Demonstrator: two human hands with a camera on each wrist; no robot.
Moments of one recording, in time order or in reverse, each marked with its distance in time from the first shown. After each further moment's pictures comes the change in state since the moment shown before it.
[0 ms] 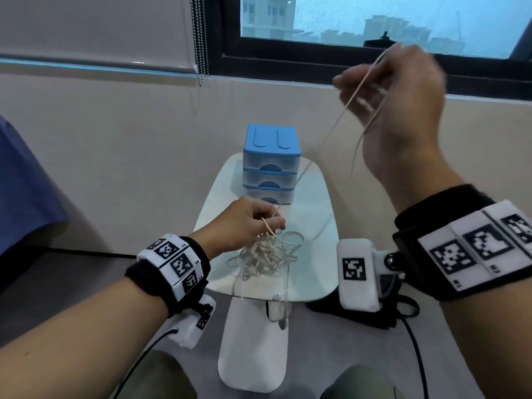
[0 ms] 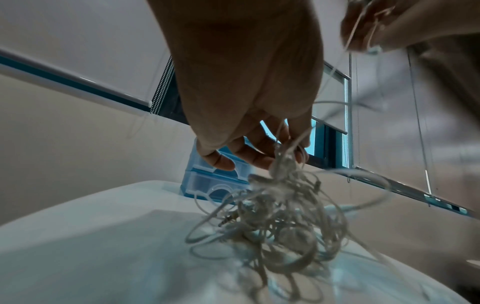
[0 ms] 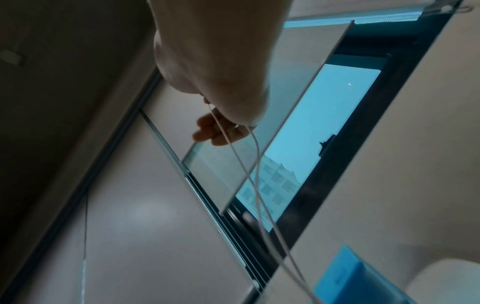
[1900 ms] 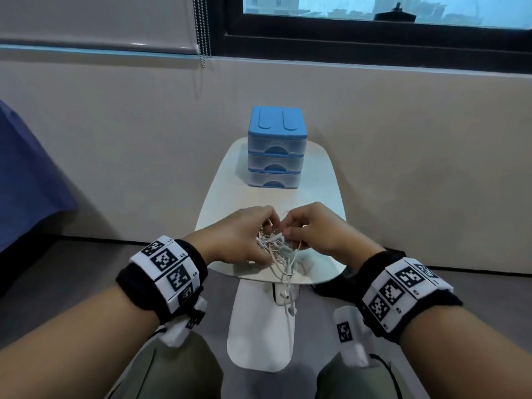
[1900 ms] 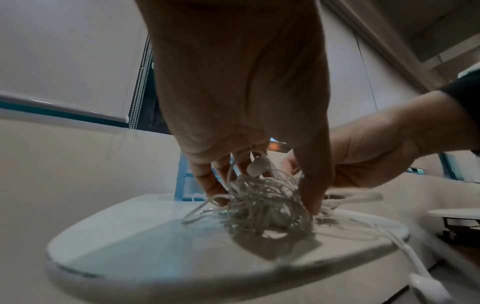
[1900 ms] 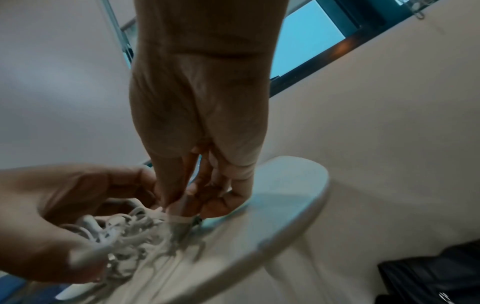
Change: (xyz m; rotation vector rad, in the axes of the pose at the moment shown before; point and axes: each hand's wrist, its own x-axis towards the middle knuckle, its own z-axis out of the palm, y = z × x) left_hand -0.025 -0.022 0.008 0.470 -0.182 -0.044; right_hand -0.090 0.161 -0.051 -0.745 -0.709 0.578
